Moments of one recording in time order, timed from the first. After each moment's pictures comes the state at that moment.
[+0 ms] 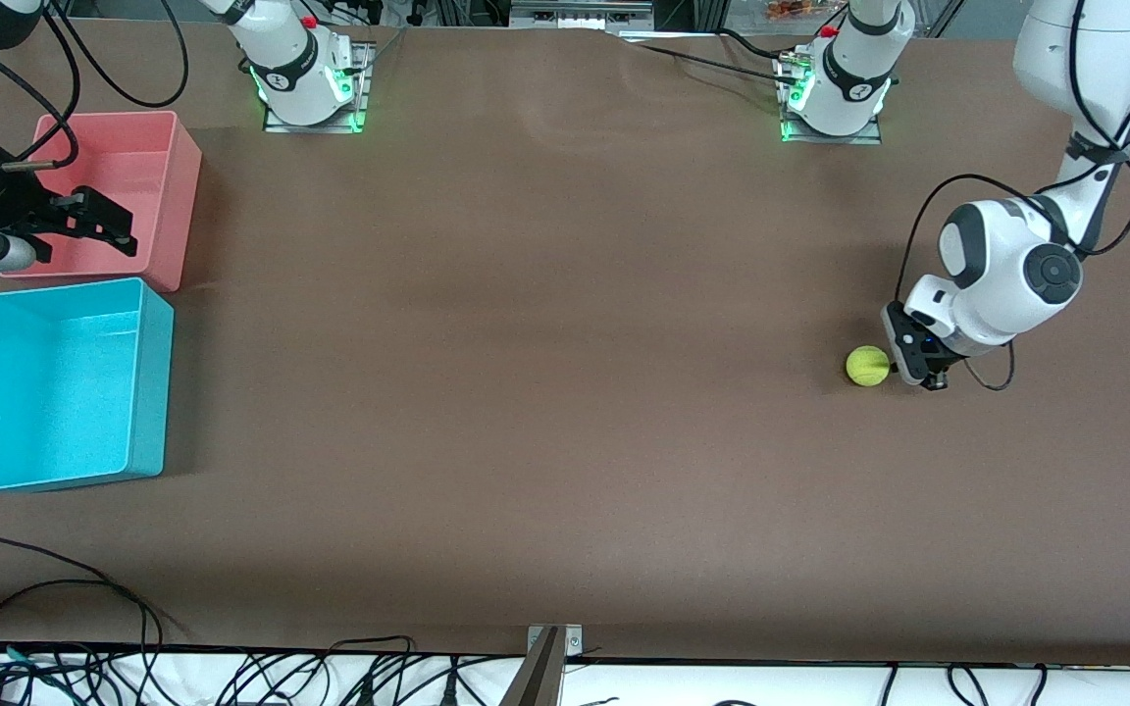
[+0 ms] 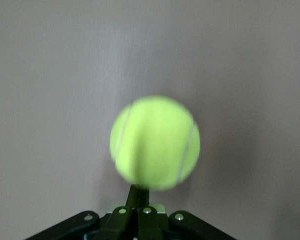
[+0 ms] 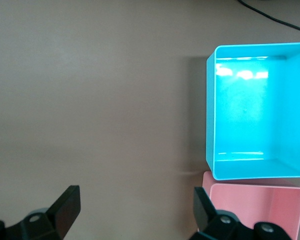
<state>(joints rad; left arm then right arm) 0.06 0.40 0.01 -2.22 -0.07 2.64 1.50 -0.02 -0.01 0.05 -1.68 -0.01 1.67 -0.08</state>
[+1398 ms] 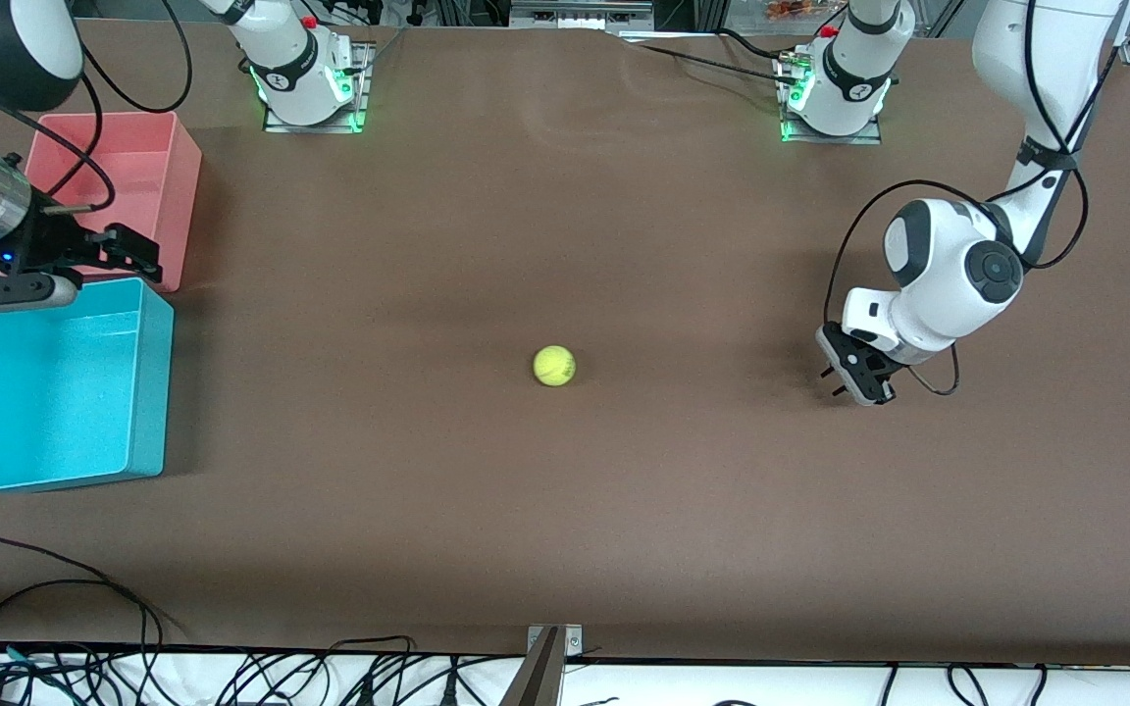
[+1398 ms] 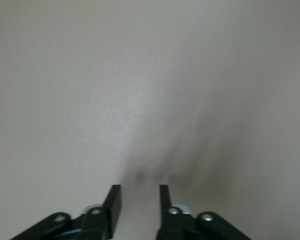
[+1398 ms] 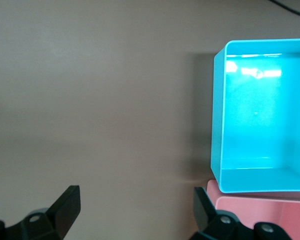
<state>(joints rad) 0.02 0.37 -0.13 -2.14 -0.14 2.61 1.11 -0.03 0.04 0.05 -1.76 -0.01 1.77 -0.09</state>
